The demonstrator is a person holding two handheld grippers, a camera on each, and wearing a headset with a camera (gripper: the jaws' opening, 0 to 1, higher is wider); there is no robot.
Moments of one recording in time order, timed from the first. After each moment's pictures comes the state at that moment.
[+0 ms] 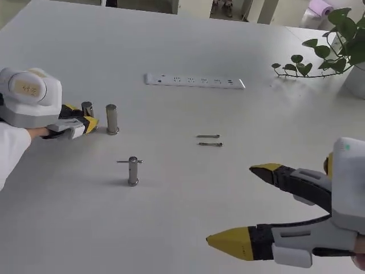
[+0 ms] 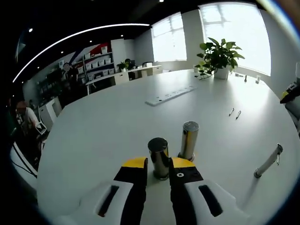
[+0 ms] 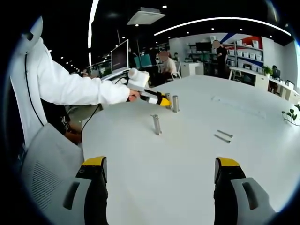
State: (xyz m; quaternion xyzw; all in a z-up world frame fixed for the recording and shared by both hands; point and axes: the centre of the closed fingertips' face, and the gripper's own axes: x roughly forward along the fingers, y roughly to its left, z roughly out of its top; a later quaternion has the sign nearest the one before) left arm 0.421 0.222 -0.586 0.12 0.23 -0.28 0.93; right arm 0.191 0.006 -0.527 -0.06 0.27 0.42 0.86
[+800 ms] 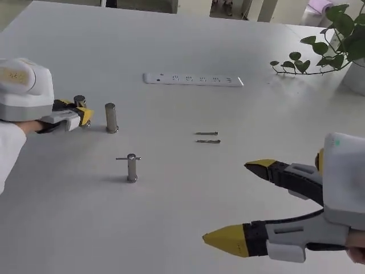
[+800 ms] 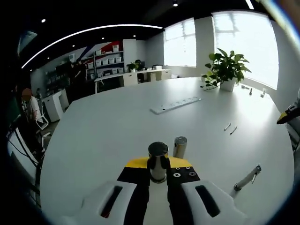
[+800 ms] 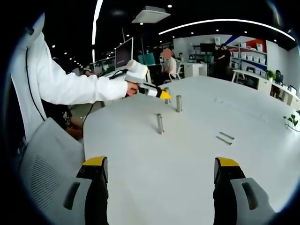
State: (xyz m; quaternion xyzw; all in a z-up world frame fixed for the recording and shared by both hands) left arm 0.397 0.226 -0.548 0.07 0.23 -0.25 0.94; right arm 0.186 0.007 -0.528 -0.08 0.26 0.44 0.86
